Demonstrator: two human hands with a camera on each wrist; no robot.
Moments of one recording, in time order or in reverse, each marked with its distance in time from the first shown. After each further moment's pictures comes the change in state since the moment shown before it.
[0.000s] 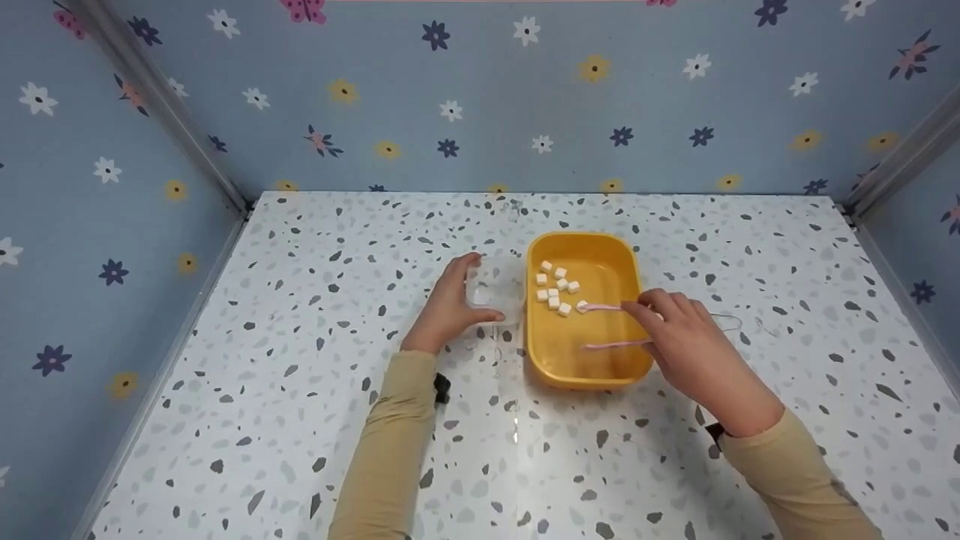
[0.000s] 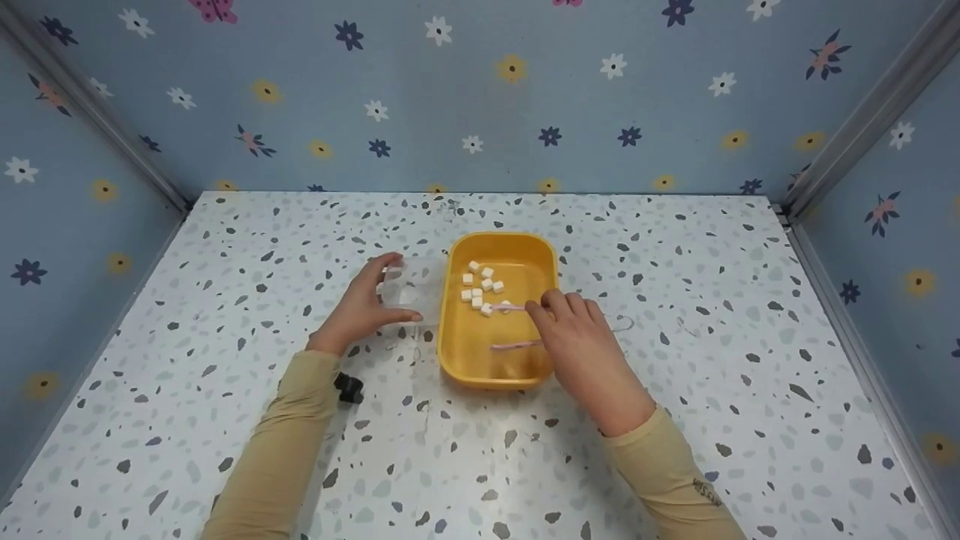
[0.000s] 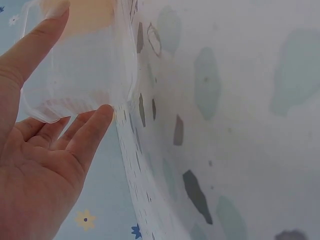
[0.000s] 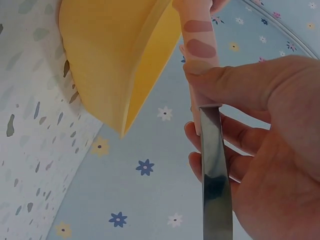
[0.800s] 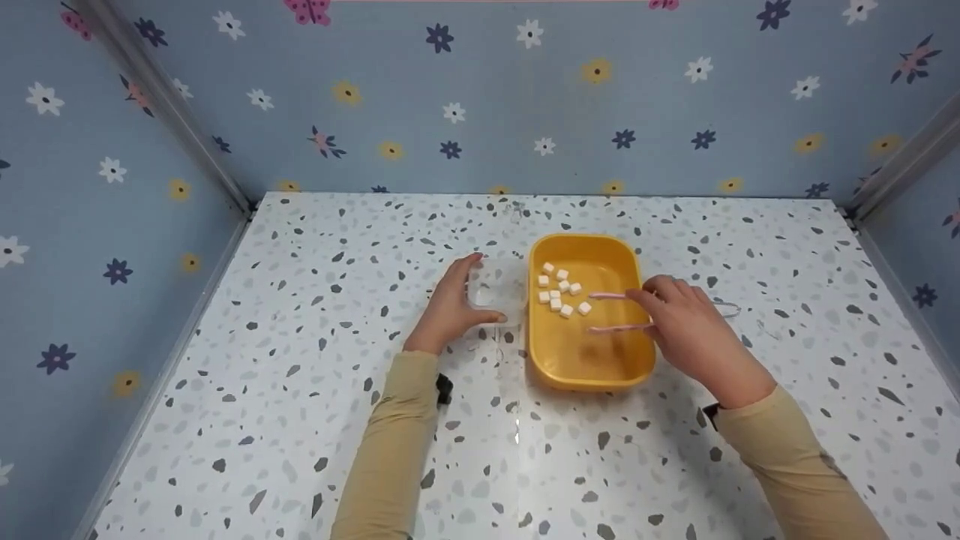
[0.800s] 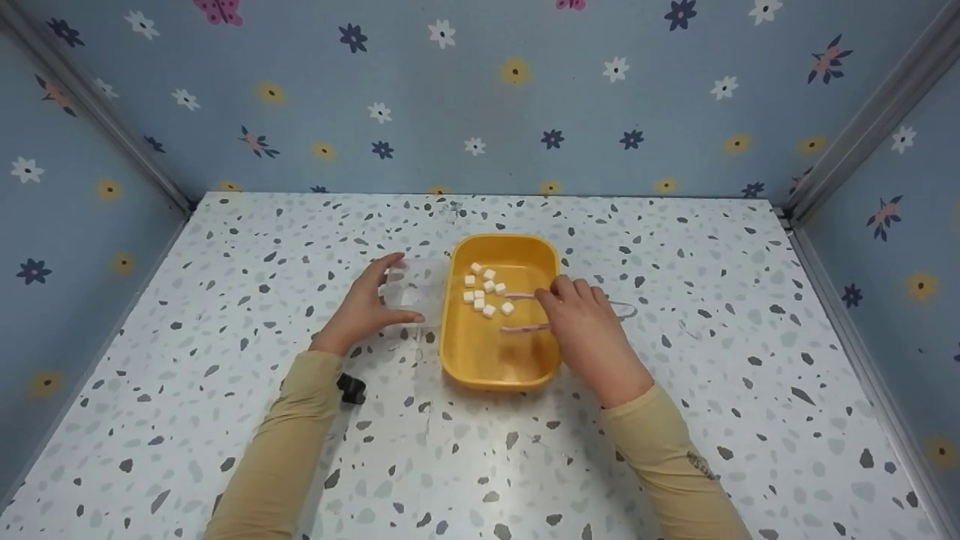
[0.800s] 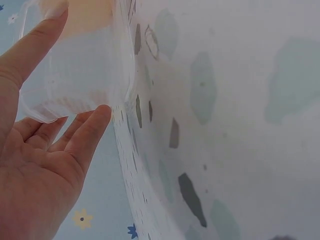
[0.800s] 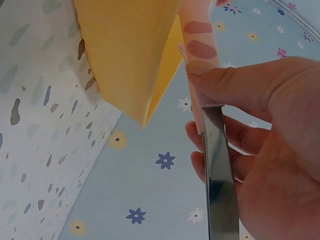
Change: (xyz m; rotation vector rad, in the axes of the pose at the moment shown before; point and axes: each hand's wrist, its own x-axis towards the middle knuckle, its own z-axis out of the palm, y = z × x) left_hand 0.000 0.000 0.001 -0.021 0.012 -0.018; right_hand 0.020 0.018 0.004 0.008 -0.092 0.084
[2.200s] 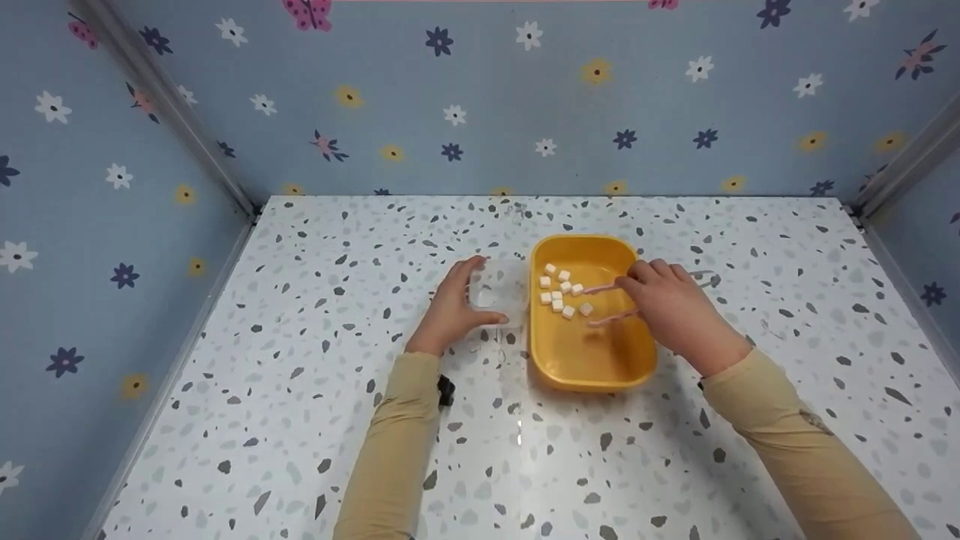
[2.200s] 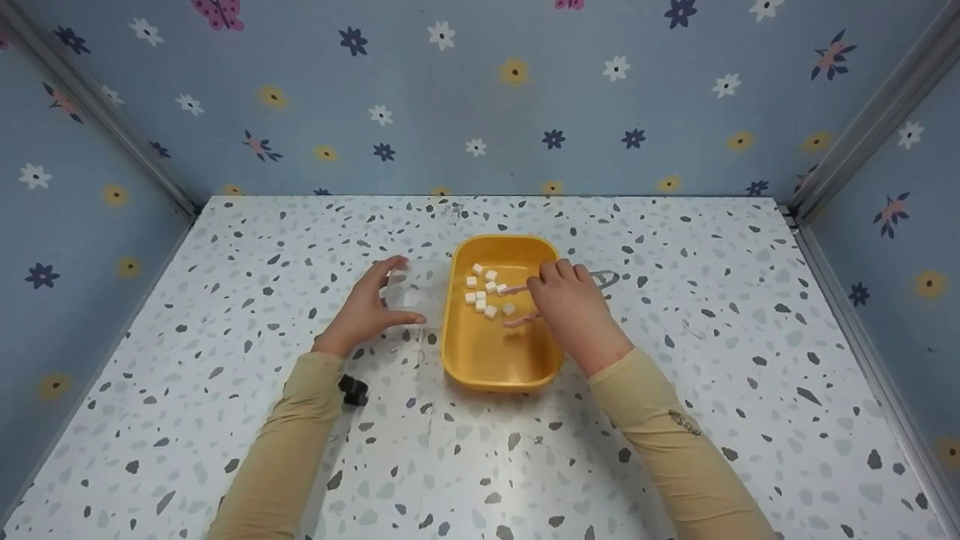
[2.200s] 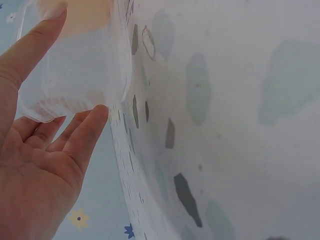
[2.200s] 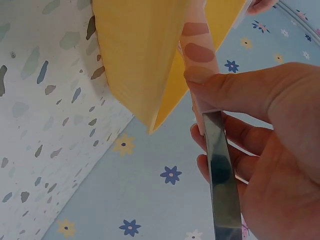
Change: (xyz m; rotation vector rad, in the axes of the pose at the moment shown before) left_hand -0.001 -0.002 0.000 -0.026 0.004 0.016; right_hand 0.034 0.002 0.002 -0.160 -0.062 -0.056
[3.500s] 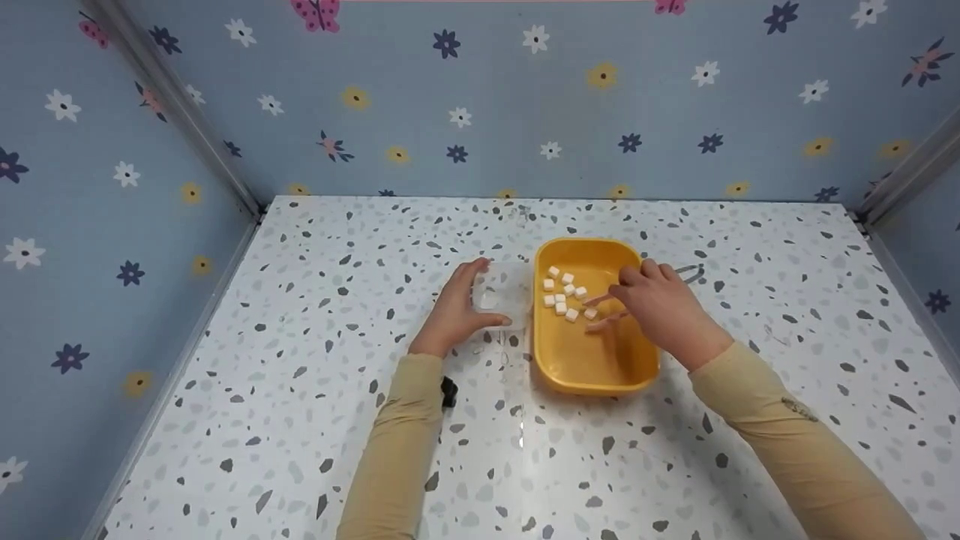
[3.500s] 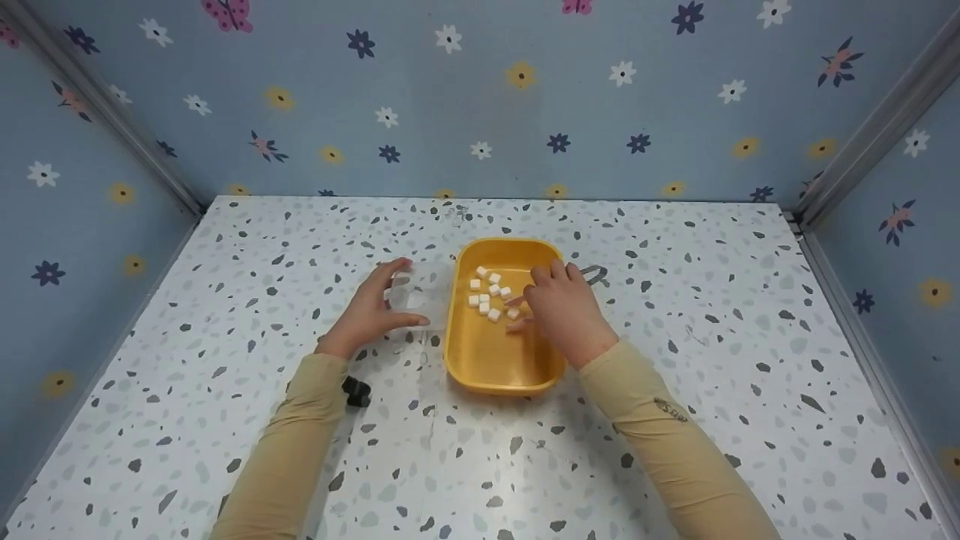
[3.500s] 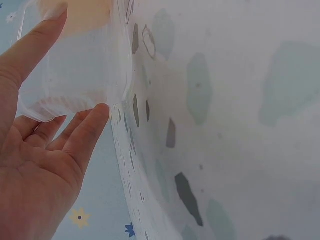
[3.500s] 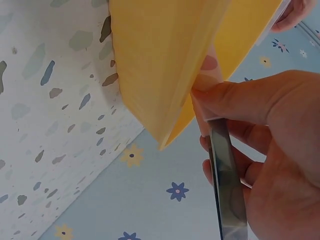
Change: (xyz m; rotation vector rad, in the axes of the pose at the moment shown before) left_hand 0.001 0.000 -0.001 0.075 -0.014 0.022; right_hand 0.014 -0.003 0.010 -0.096 0.002 -0.078
